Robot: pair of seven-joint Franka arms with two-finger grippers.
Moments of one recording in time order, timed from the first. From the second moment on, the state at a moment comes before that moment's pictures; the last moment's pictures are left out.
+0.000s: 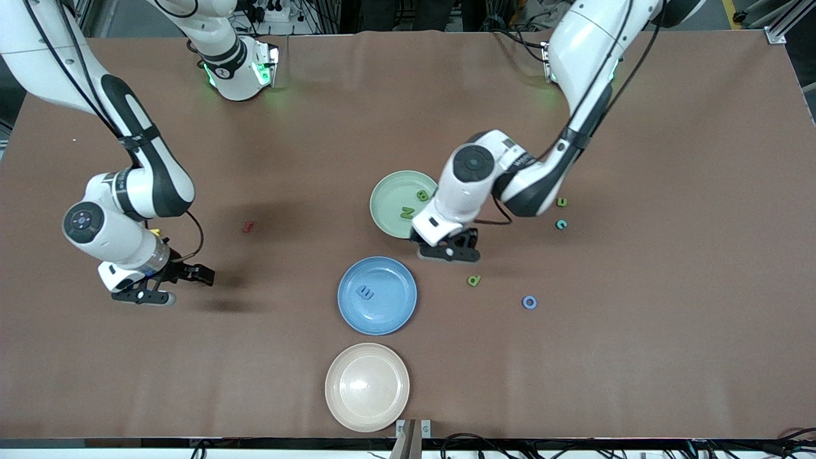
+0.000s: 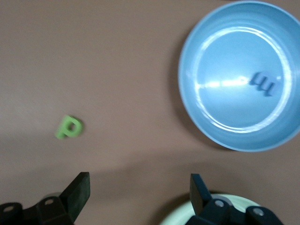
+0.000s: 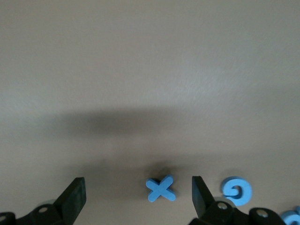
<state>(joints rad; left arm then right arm) -0.43 0.66 -0.29 -1.62 0.21 2.43 -0.68 -0.31 0.52 0.30 -1.94 -0.22 2.52 0.21</state>
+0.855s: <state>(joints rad) -0.31 0.83 -0.25 -1.52 0.21 2.48 -0.17 -0.32 0.56 0.25 -2.04 -0.22 2.66 0.21</state>
